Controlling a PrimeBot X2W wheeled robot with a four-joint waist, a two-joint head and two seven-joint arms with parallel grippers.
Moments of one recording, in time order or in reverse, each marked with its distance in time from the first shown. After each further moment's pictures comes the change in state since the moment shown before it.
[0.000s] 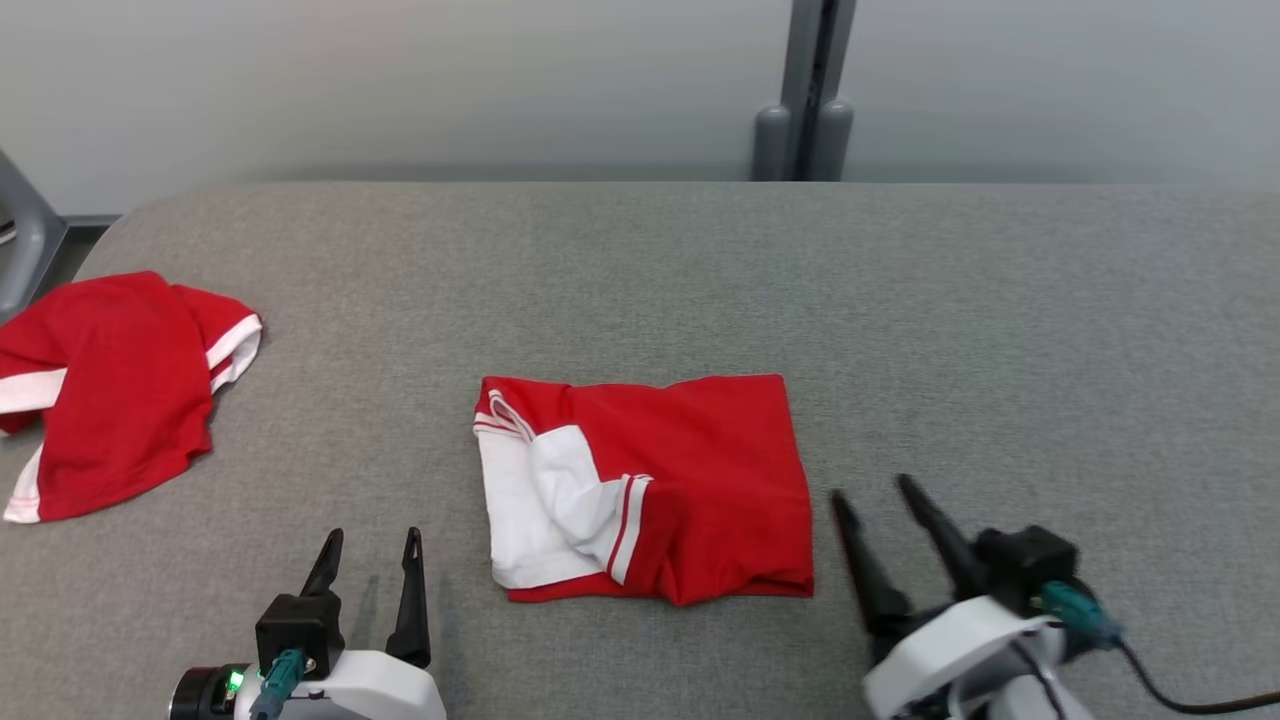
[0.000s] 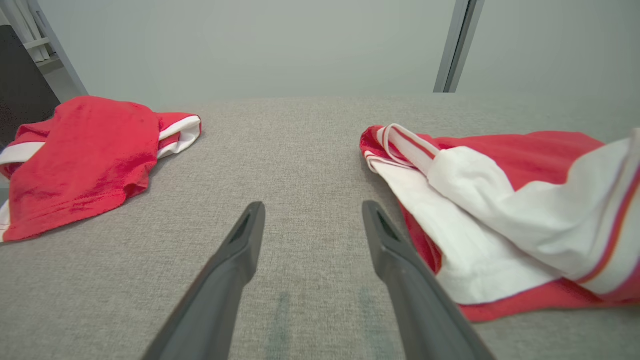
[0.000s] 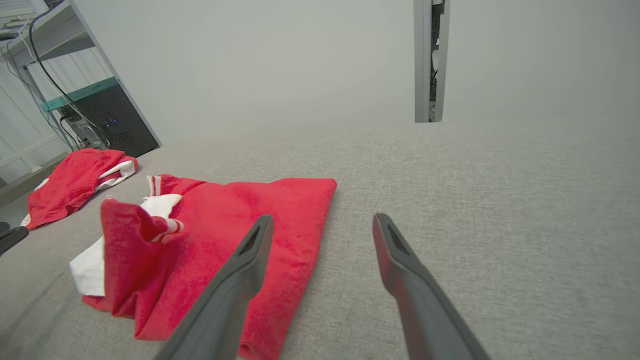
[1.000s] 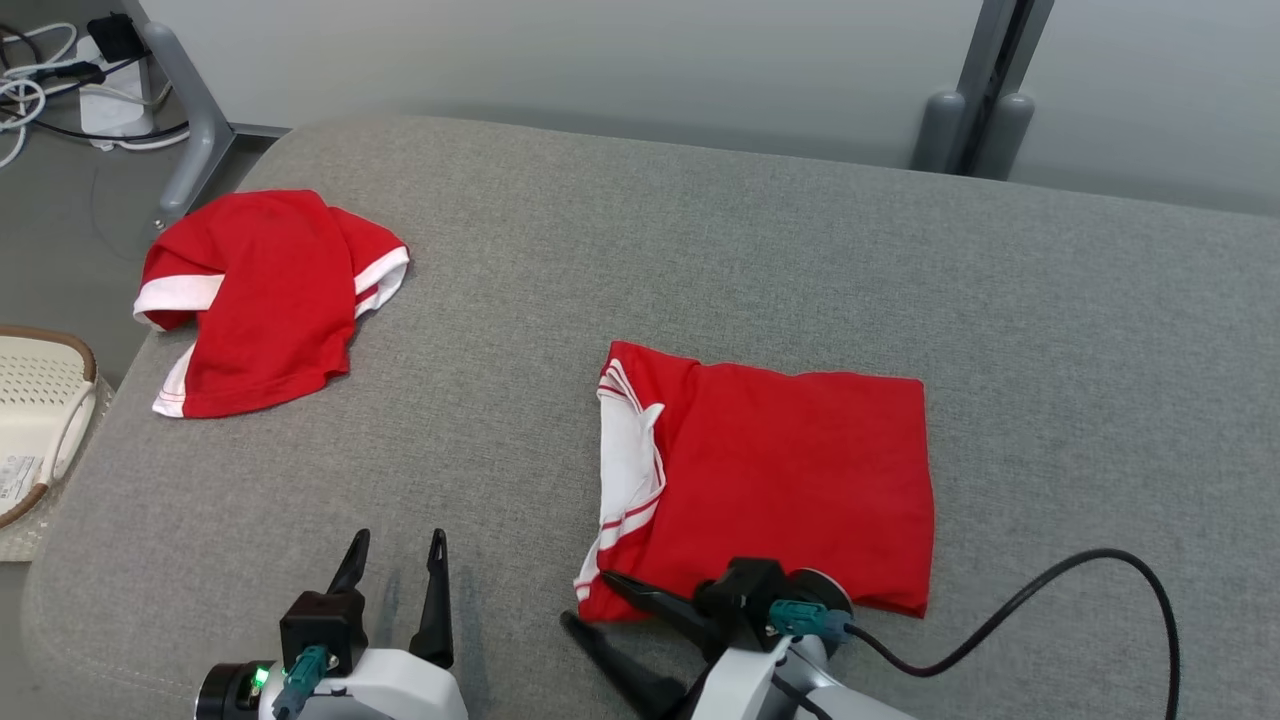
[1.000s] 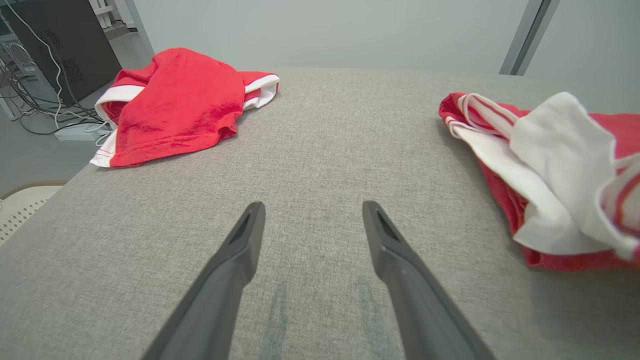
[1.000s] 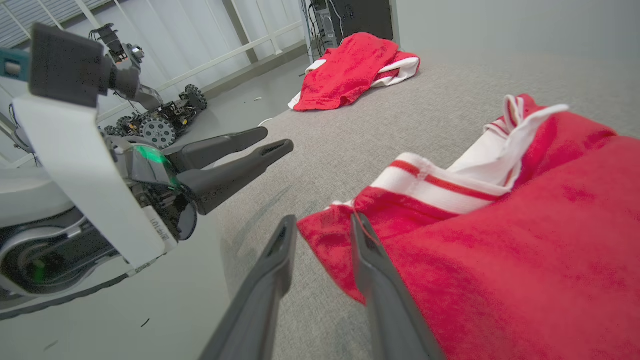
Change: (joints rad) left arm -0.013 0.000 -0.058 0.019 -0.041 0.012 0.000; right arm -0.272 -0.002 0.739 0.097 0.307 0.000 0.032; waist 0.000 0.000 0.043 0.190
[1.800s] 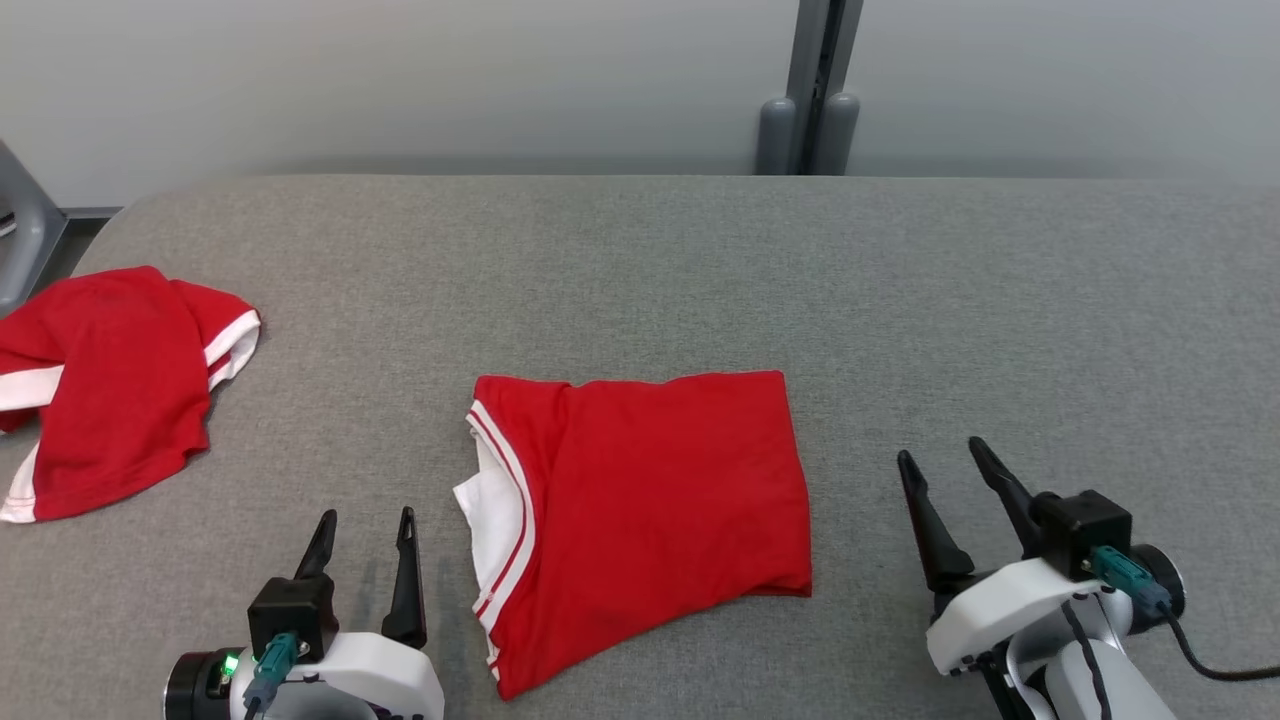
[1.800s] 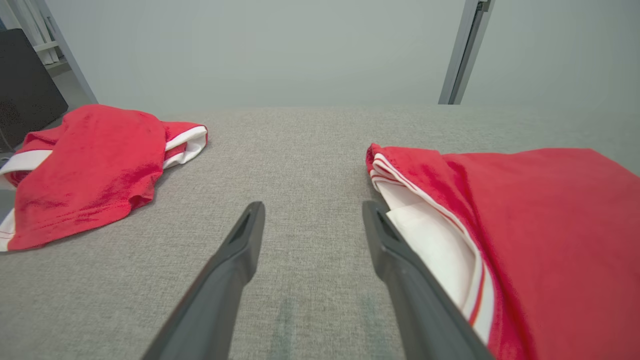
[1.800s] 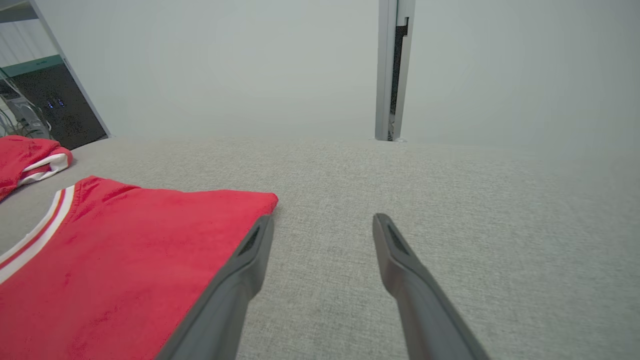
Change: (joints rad) left arm -0.015 0.000 0.056 -0.023 0.024 0.001 0.000; right arm 0.197 -0.002 -0.821 -0.031 -0.430 0.000 -0.032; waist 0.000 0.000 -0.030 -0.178
